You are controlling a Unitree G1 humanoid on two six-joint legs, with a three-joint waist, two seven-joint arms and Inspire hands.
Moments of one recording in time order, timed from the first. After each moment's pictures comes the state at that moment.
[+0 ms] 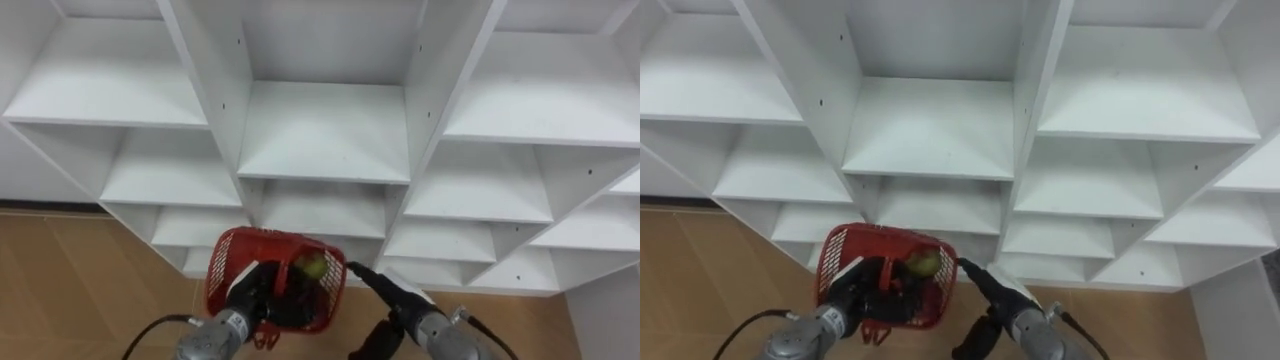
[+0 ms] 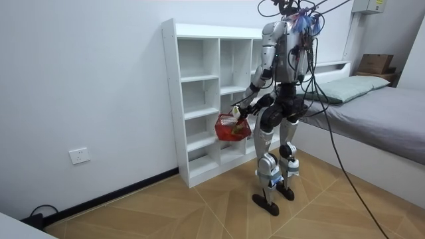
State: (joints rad) left arm -0.05 0.21 -0.33 0.81 -0.16 -0.07 -0.09; right arm -0.04 -0.23 0.42 0.68 -0.28 -0.08 0.09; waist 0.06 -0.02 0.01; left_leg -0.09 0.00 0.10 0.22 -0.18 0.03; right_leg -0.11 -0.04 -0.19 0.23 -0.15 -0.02
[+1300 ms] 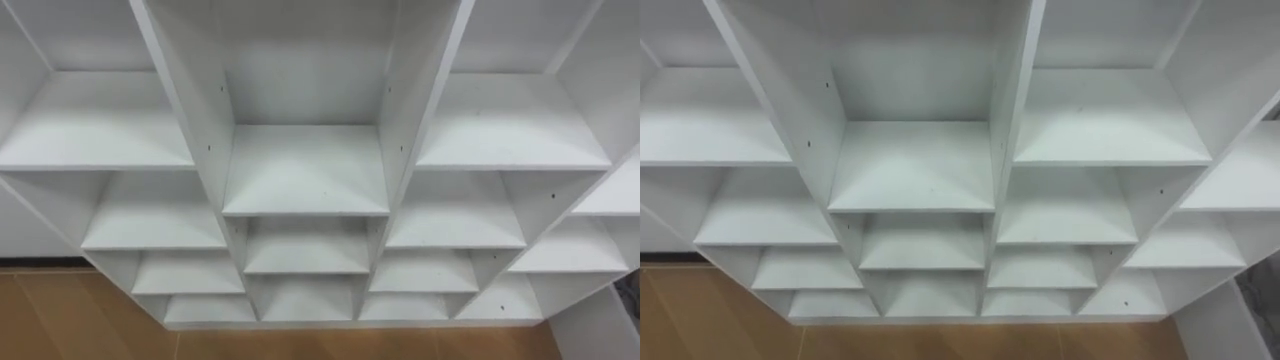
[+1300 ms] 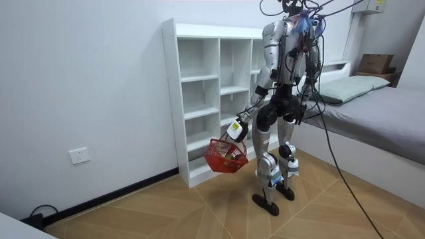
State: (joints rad) left arm 0.24 0.20 0.05 1.04 0.05 -0.05 0.23; right arm 0.23 -0.23 0.03 1.11 0.04 -0.10 -0.10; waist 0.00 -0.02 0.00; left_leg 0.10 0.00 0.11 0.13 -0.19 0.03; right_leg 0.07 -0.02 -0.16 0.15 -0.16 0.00
